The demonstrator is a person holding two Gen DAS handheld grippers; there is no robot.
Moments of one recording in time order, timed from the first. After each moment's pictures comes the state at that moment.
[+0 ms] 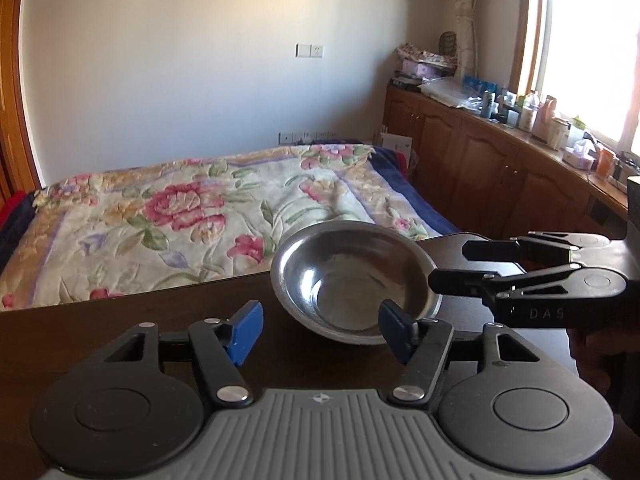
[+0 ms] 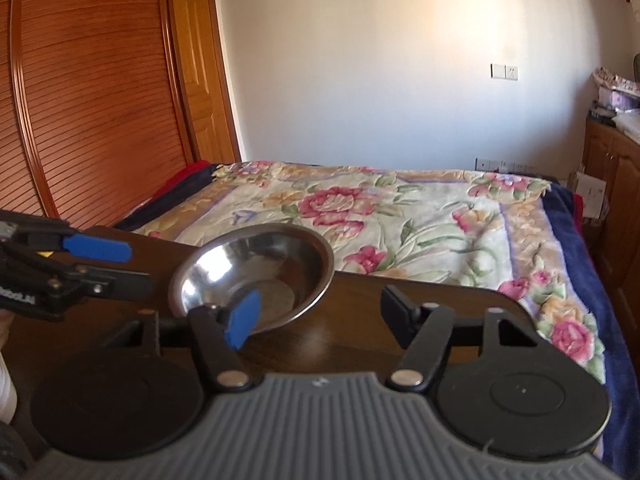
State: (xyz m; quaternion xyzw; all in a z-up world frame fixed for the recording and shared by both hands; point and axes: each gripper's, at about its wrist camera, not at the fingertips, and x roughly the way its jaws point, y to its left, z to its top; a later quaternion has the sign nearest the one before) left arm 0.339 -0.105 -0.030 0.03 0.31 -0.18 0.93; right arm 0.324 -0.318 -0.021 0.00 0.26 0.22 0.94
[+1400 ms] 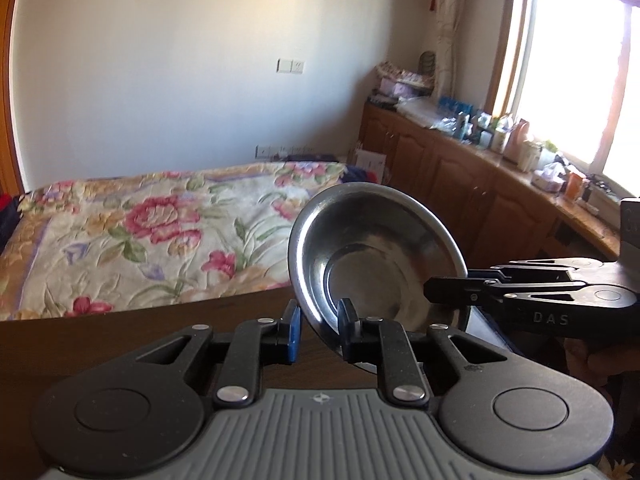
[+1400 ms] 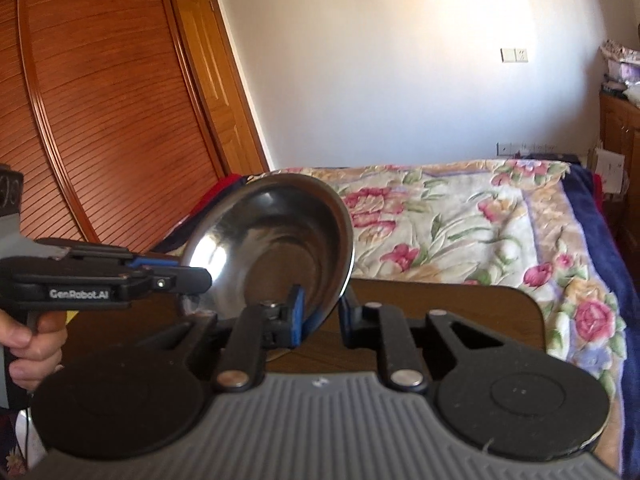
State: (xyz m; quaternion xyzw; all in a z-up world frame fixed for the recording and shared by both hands) left arm 0.302 -0.109 0.027 0.00 0.29 -0.22 0.93; right arm 0.289 -0.332 0.029 0.05 0.27 0.25 0.93
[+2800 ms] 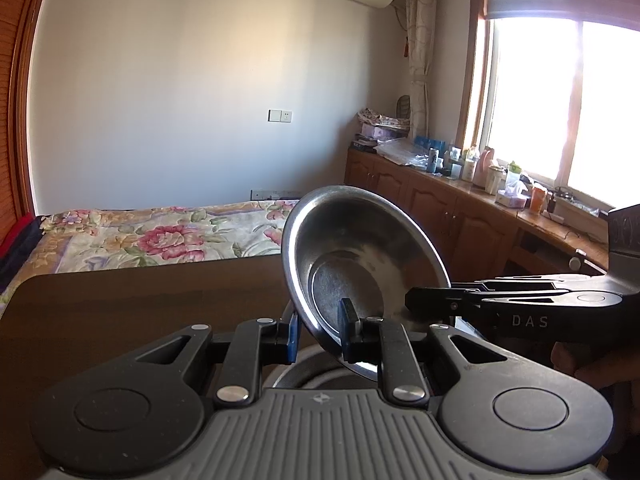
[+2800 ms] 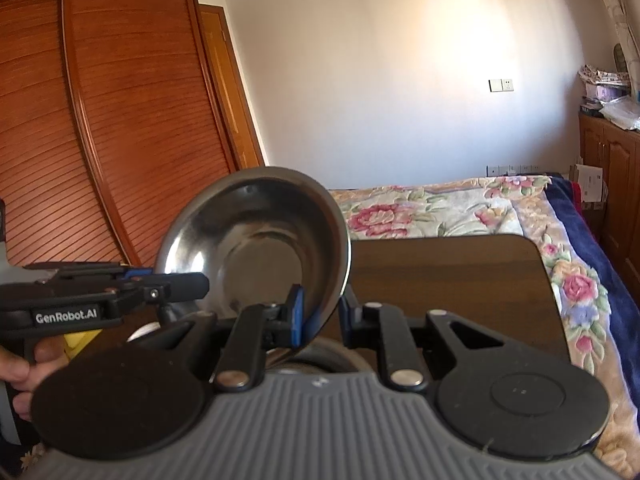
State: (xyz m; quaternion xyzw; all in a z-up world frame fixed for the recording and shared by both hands) left arm 0.123 -0.069 0.017 0.00 0.21 -0.23 0.95; right arm 0.147 -0.304 0.019 0.06 0.22 0.23 0.94
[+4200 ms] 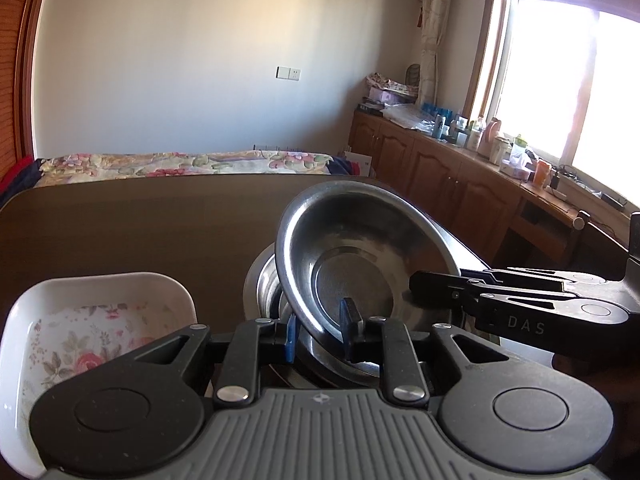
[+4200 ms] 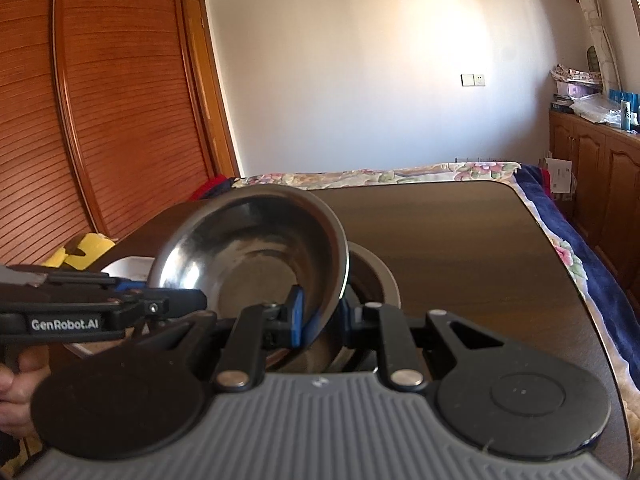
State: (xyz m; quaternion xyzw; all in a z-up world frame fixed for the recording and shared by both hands) left arm 0.104 -0.054 -0.050 -0.03 0.27 -0.23 0.93; right arm 0.110 -0.283 -0.031 0.04 0.23 0.18 0.96
